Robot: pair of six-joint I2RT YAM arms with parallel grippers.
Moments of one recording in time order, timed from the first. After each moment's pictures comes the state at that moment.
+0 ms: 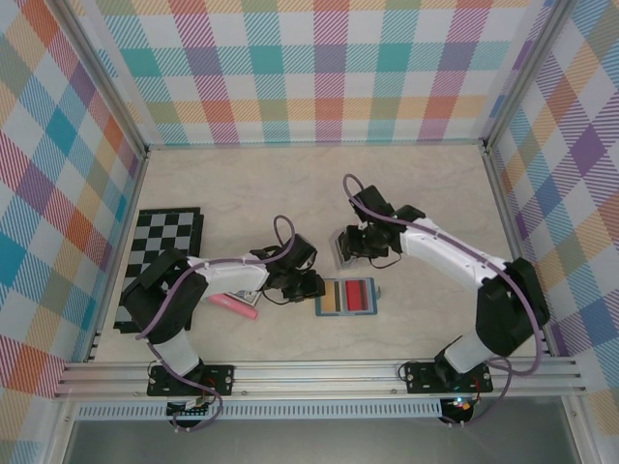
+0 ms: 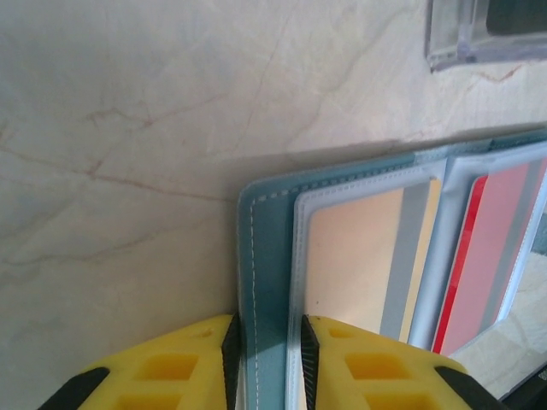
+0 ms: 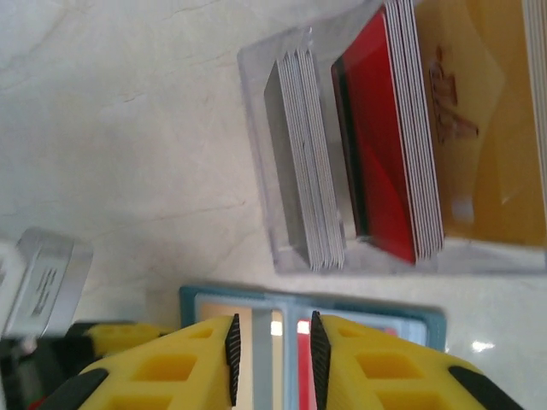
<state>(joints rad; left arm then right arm) -0.81 1.69 0.87 -0.27 0.29 -0.92 0.63 1.57 1.18 -0.75 -0.04 0.62</state>
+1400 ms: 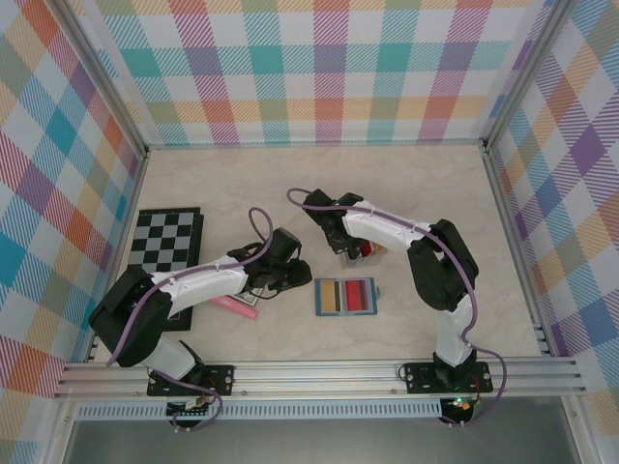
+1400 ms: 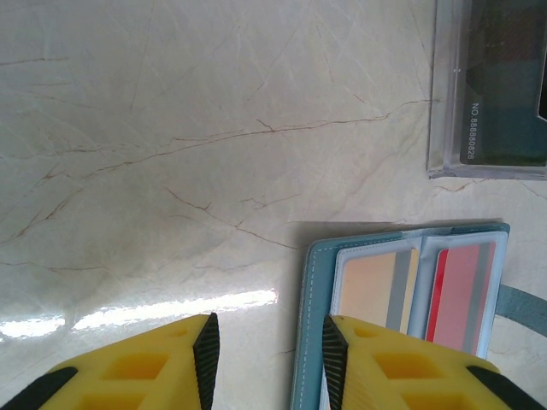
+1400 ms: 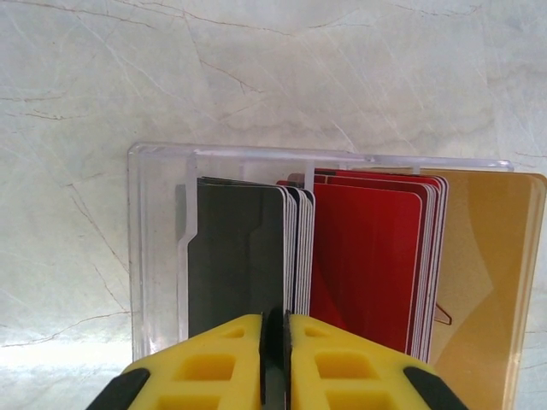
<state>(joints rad) -0.76 1.50 0.82 -0.33 0.09 -0.95 0.75 1.98 1.52 -0.99 0.47 0.45</state>
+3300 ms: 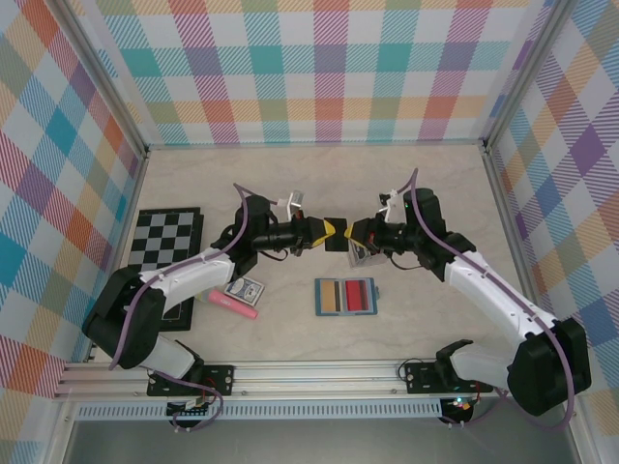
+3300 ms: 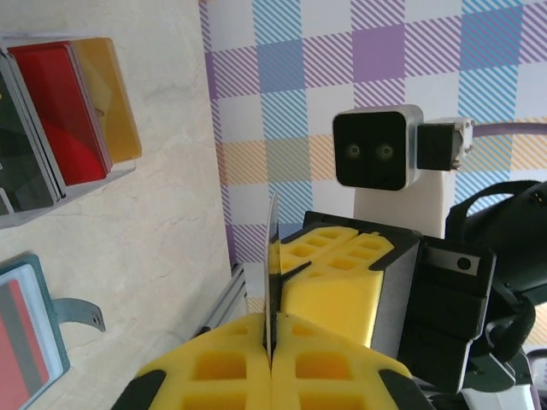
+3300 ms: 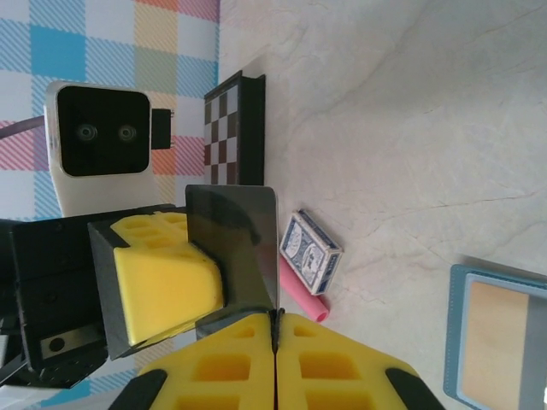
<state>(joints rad) -0.60 1.48 0.82 0.44 0.72 -1.26 0.43 1.18 0.85 -0.24 -0.67 0.94</state>
